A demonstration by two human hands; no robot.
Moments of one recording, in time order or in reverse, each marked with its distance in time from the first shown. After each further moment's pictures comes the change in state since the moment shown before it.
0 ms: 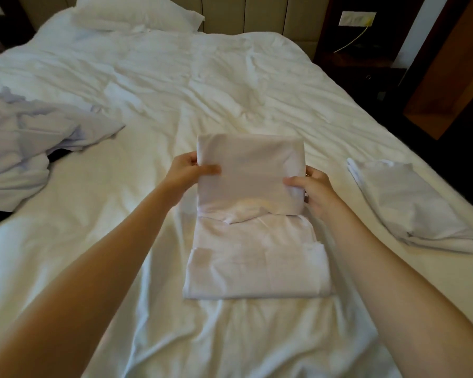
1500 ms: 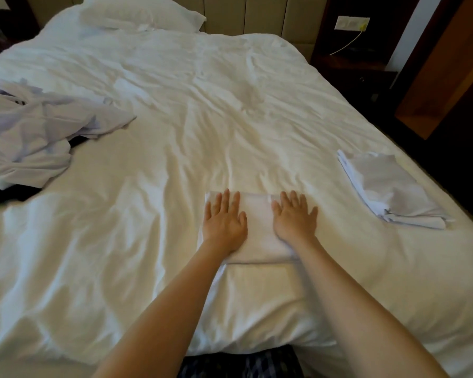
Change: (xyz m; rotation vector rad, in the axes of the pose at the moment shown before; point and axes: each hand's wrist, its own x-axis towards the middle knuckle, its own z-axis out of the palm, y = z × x) left_hand -0.097 -0.079 0.078 1.117 -0.041 0.025; right_hand -0.074 0.070 0.027 -1.306 0.049 -0.011
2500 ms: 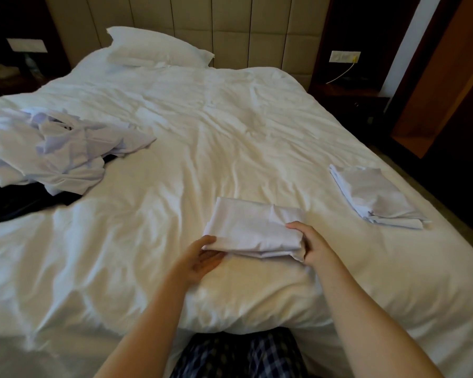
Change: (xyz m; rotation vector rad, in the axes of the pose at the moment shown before) left_hand -0.094 -0.049 -0.034 -1.769 -0.253 -0.736; right_hand -0.071 0.032 -0.022 1.622 -0.375 0.413
